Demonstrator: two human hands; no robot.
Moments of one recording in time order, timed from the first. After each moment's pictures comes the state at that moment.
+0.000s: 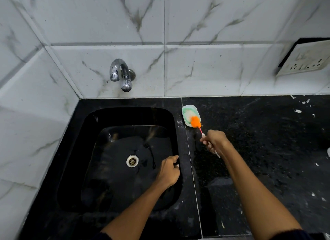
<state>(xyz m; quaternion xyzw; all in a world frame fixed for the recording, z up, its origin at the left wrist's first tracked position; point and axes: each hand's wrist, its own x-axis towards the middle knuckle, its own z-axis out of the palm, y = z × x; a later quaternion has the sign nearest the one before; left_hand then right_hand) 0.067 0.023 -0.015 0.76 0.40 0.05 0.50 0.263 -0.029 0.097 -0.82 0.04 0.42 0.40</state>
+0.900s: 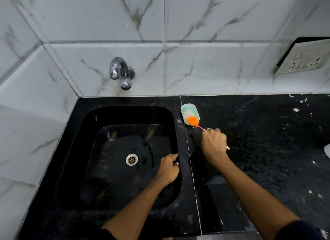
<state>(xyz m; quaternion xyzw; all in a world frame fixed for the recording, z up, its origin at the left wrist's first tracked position) 0.070 0.028 -0.025 0.76 0.39 0.04 0.51 0.226 -0.042 0.095 -0.92 -0.38 -0.04 -0.12</state>
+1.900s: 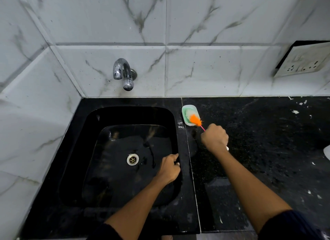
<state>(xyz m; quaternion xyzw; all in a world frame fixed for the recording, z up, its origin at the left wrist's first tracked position) 0.068 0.025 -0.017 0.76 0.39 0.01 0.52 0.243 -0.030 0.107 -0.97 -0.21 0.11 0.10</state>
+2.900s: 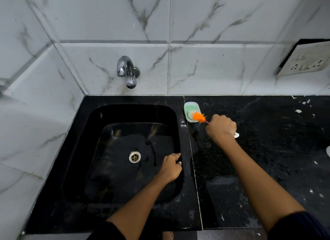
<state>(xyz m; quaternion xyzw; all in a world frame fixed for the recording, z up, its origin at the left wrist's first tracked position) 0.058 0.017 0.006 0.77 0.37 0.03 0.52 0.244 -0.026 0.146 -0.95 -0.30 0.03 -0.04</state>
